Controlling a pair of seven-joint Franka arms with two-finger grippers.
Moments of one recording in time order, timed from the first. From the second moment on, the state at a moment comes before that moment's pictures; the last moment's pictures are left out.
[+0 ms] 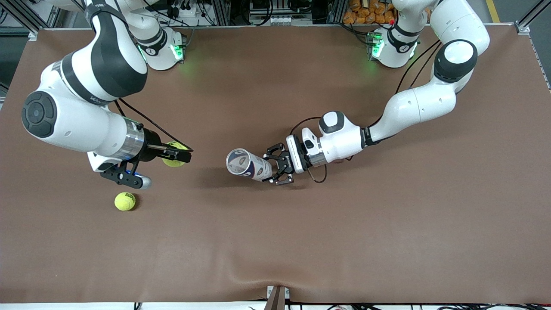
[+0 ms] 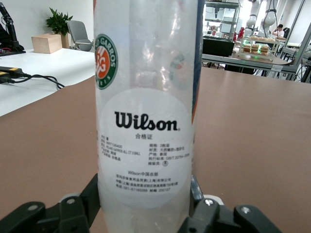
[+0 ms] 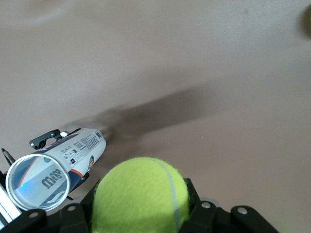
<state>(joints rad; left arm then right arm) 0.28 1.52 -1.21 -1.75 0.40 3.26 1.04 0.36 0.38 -0.09 -1.37 0.33 1.67 0.54</state>
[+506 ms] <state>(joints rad) 0.26 1.52 -1.22 -1.71 0.34 3.21 1.03 0.36 0.38 -0.09 -1.37 0.33 1.67 0.54</state>
